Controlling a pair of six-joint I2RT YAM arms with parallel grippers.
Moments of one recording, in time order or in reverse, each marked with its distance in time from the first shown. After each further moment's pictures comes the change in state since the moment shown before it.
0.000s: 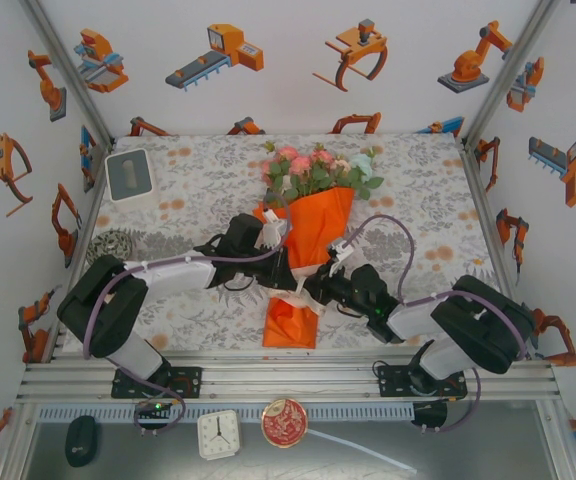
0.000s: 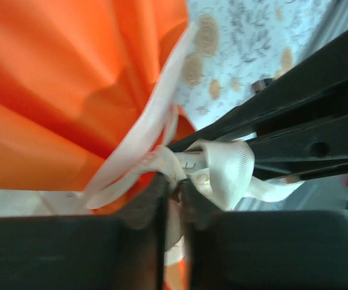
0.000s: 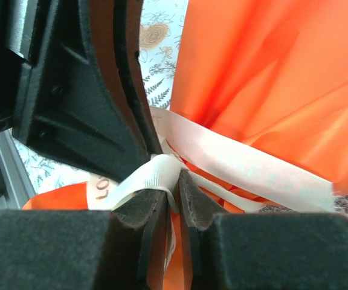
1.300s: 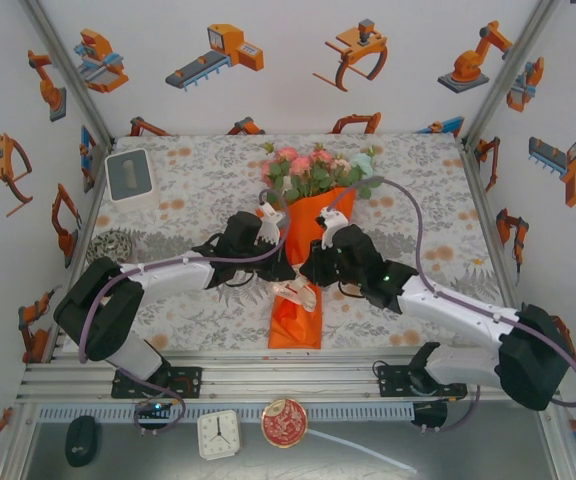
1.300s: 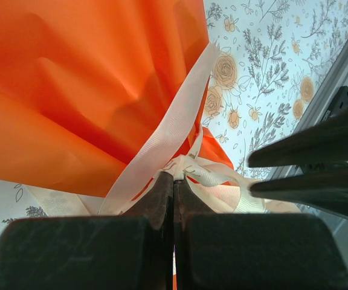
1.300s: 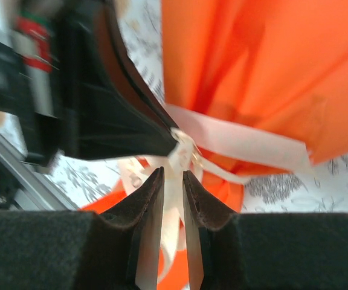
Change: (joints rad) left arm -0.006 -0.026 -0.001 0.053 -0.119 0.042; right arm 0.010 -0.245 0.467 -1.123 0.090 0.019
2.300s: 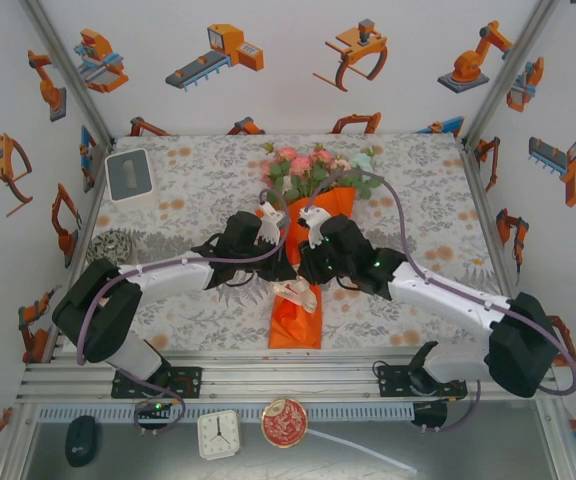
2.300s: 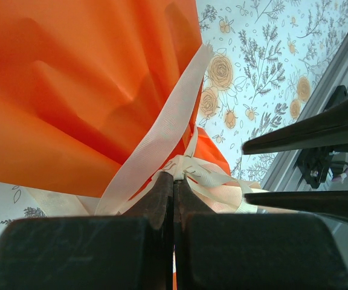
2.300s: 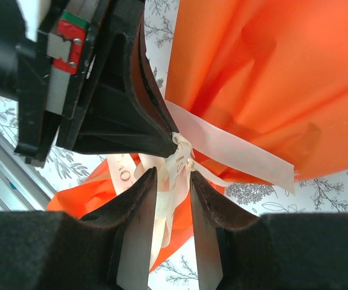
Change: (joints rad) left arm -0.005 -0.008 0.000 0.000 0.001 0.003; right arm 0.005 0.089 0.164 -0.148 -0.045 -0.236
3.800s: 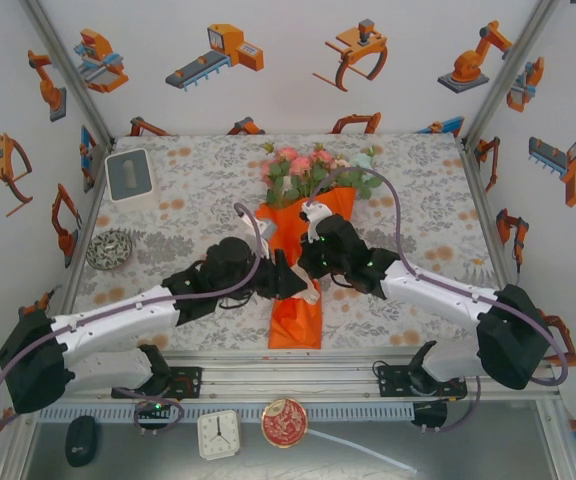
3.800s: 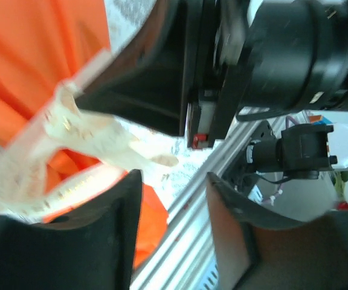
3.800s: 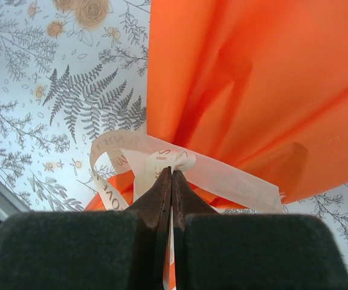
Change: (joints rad) left arm -0.261 -0.388 -0.097 -0.071 -0.355 -0.333; right arm -0.002 0.041 -0.023 0.119 0.097 0.103
